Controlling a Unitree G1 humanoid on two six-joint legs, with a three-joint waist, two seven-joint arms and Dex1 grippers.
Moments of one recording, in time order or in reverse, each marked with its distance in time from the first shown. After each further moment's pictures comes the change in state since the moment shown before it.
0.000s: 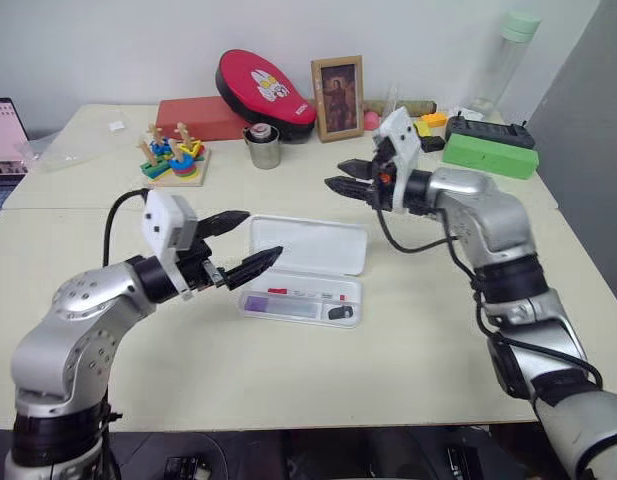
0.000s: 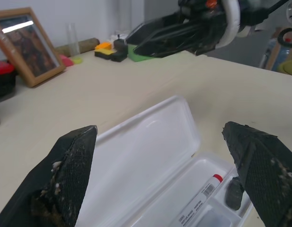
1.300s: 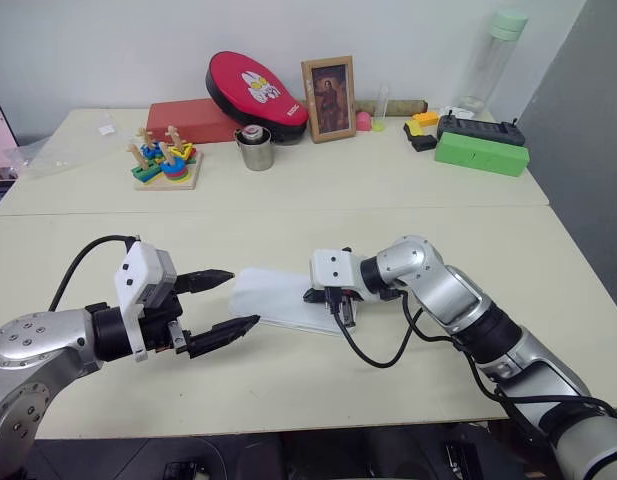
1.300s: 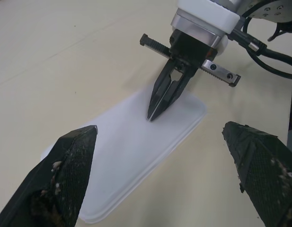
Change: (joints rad) left arm 0.302 0.255 0.129 -0.117 -0.151 0.052 -0.144; right arm 0.287 -0.077 0.415 -0.416 -0.291 -0.148 0.402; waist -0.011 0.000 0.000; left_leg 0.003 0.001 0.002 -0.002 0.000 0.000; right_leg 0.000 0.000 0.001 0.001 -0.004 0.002
